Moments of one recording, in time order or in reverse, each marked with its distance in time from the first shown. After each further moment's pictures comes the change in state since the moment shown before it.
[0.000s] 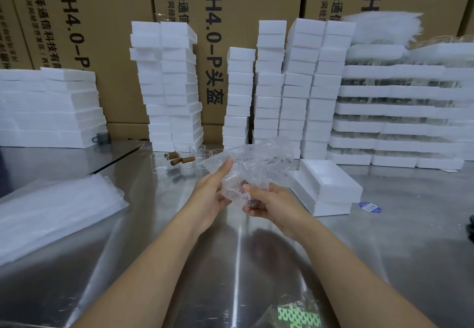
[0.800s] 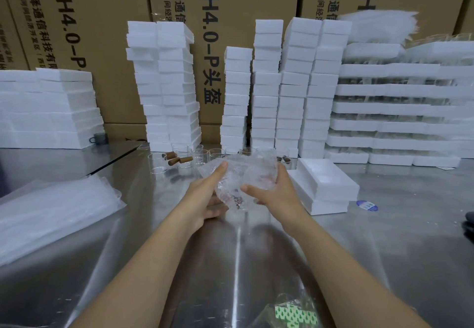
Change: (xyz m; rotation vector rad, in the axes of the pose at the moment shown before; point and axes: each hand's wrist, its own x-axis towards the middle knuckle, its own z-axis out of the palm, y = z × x) left_hand 0.003 -0.002 -0.011 0.151 0.136 -0.130; right_hand 0.008 0.005 -0.010 -0.195 0.203 -0.301
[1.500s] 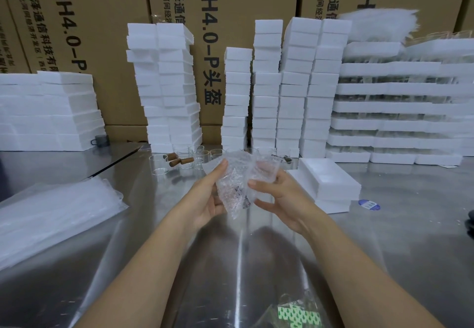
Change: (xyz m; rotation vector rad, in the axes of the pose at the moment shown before) left_hand -0.006 0.010 0.003 -0.184 -0.144 -0.022; right_hand 0.007 -0.008 -0.013 0.341 -0.245 0.218
